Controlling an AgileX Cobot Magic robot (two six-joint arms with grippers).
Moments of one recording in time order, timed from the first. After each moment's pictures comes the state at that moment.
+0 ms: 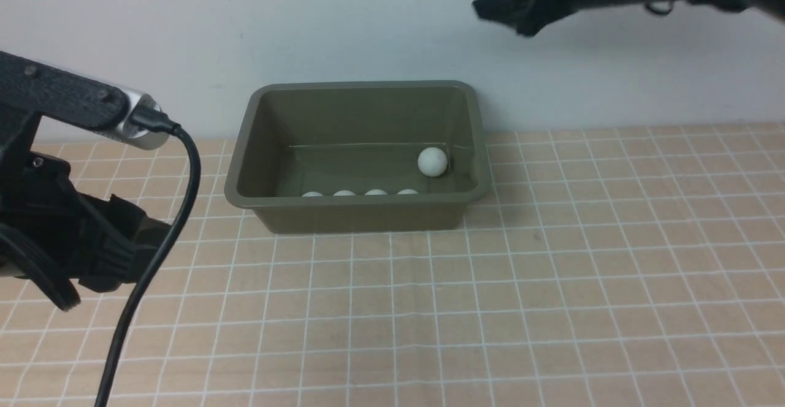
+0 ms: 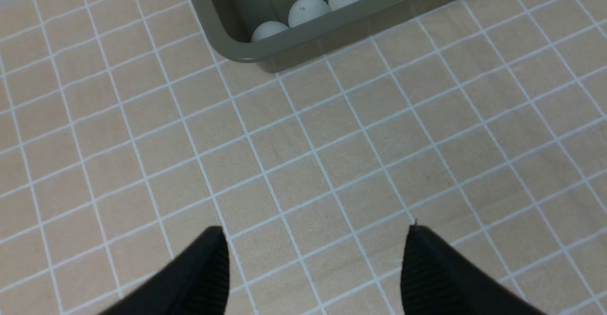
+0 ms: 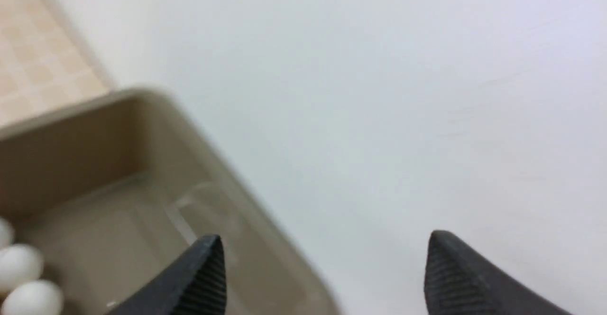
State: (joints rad) right arm 0.11 1.97 -1.88 0.99 0.75 -1.29; left arm -0.17 1.00 -0.90 -0.18 0.80 0.27
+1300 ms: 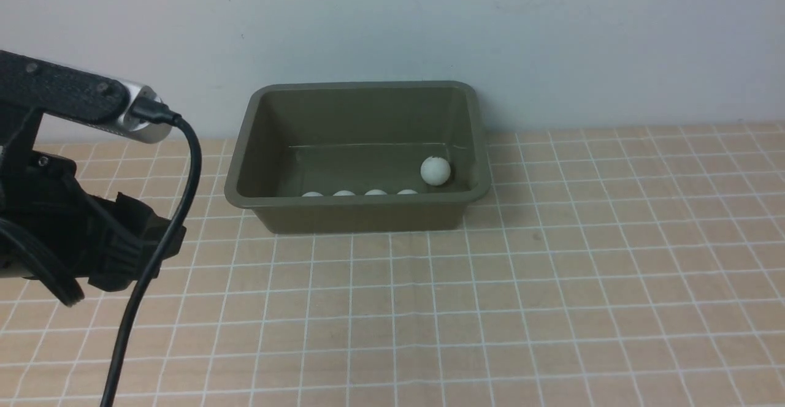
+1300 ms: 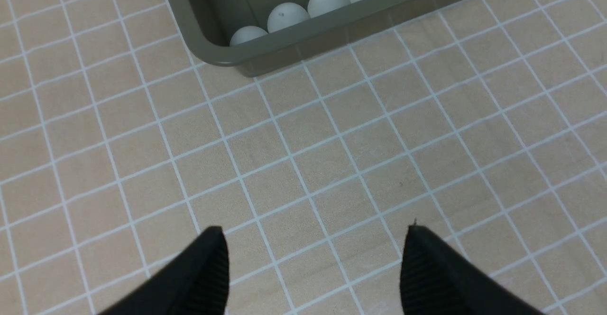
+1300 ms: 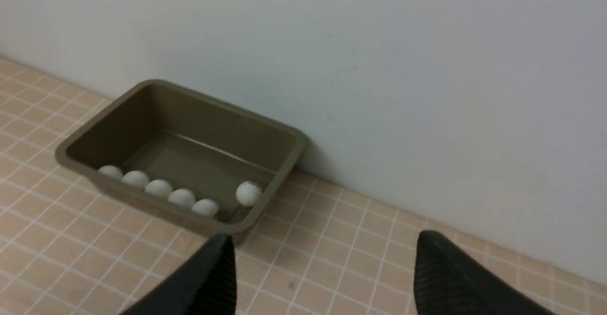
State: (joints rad) right arm -0.06 0.78 -1.26 0.49 1.11 -0.53; left arm -0.17 1.00 -0.90 -0.23 0.80 0.27
